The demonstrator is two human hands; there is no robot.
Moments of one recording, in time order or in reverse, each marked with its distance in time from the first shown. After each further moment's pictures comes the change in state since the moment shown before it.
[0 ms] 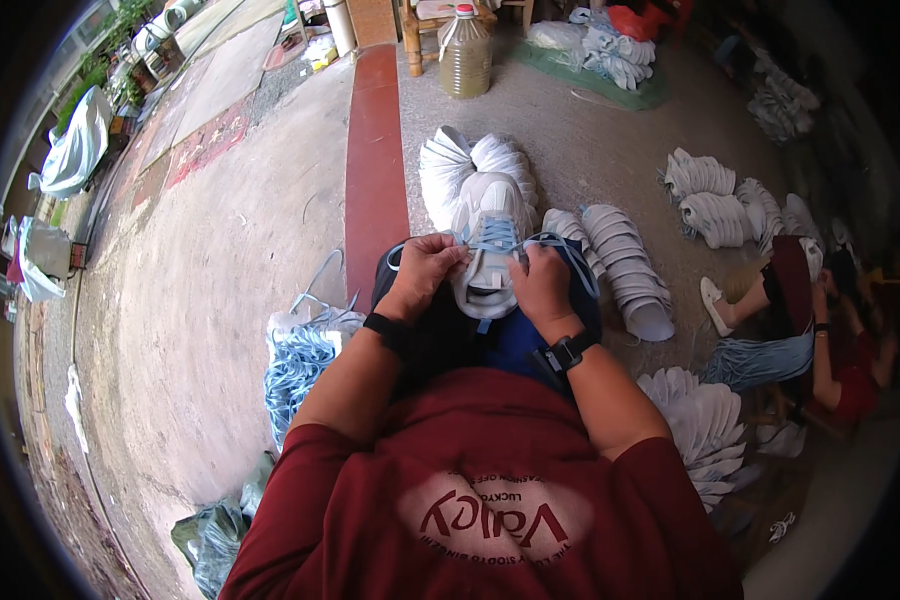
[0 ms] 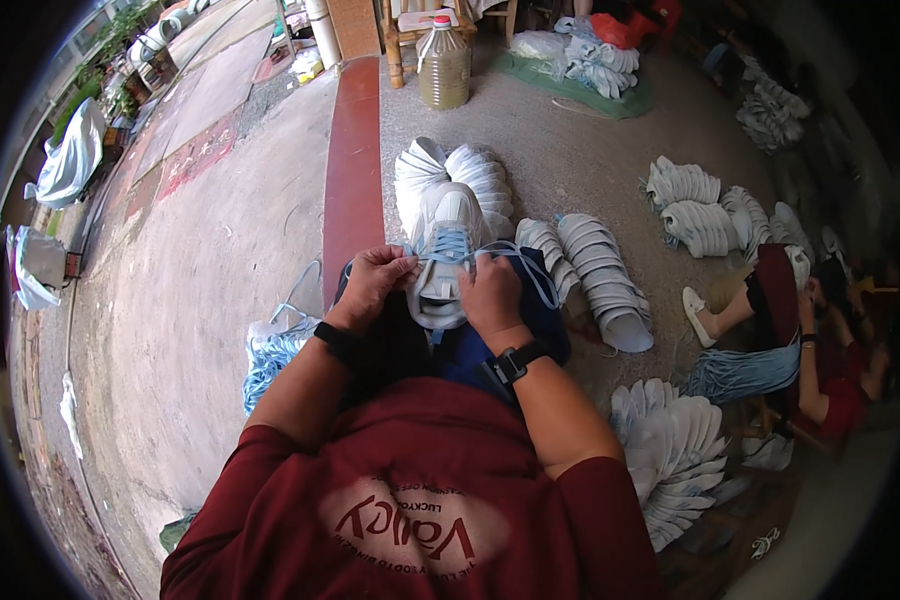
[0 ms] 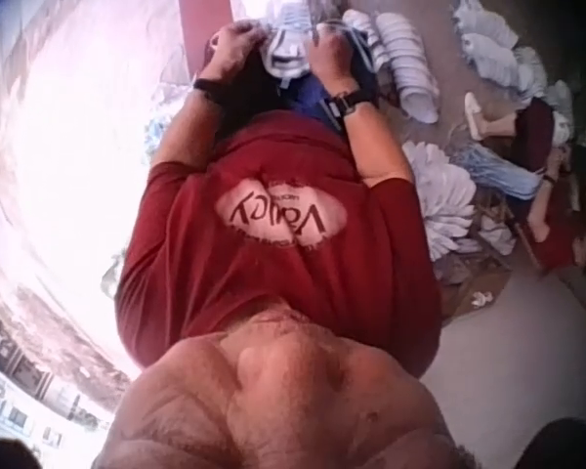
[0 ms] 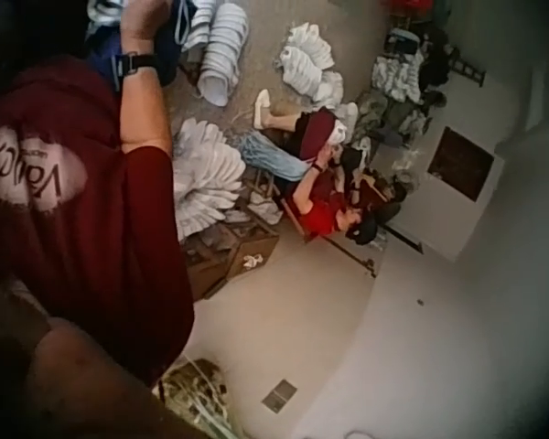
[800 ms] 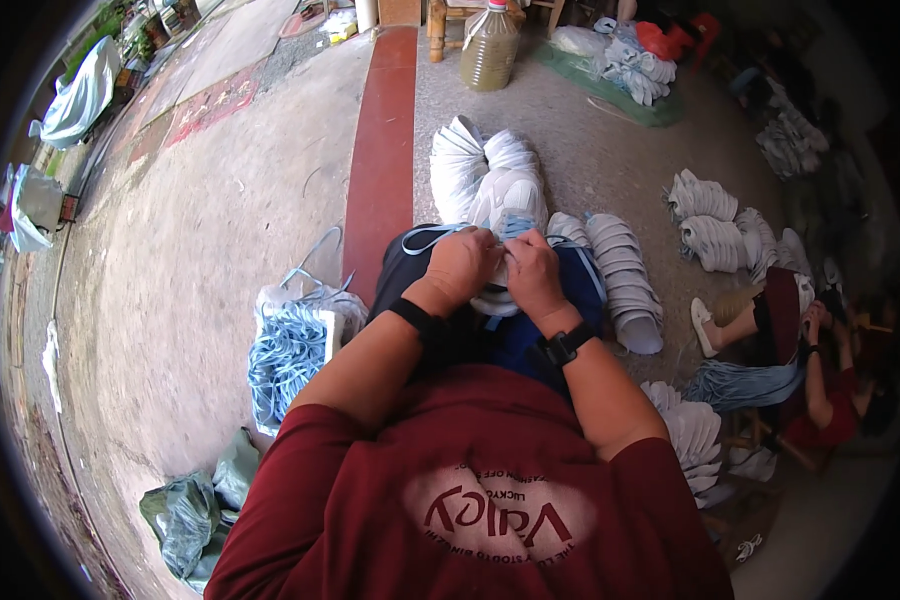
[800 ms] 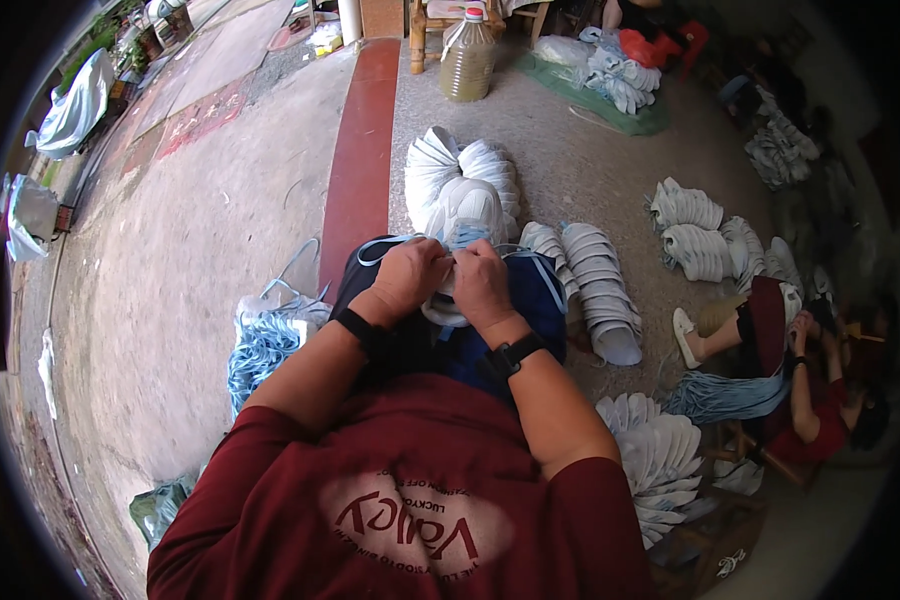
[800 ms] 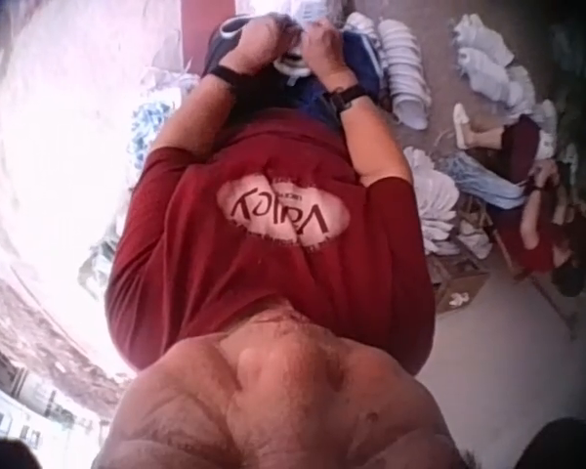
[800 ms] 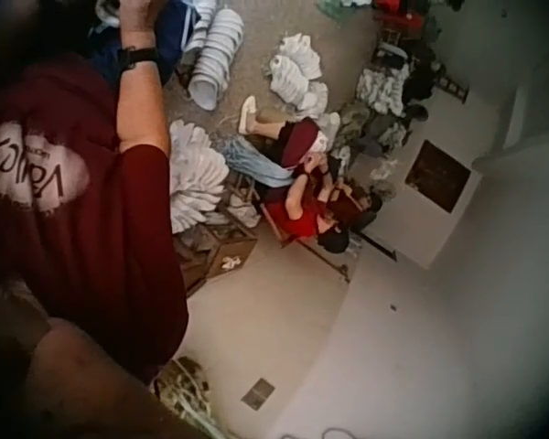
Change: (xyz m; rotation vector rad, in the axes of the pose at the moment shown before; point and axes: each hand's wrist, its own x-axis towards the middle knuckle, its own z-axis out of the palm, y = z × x) left_hand 0.006 -0.005 0.016 1.060 0.158 0.523; right_hand 0.019 -0.021 0.012 0.213 -0.088 -0.317
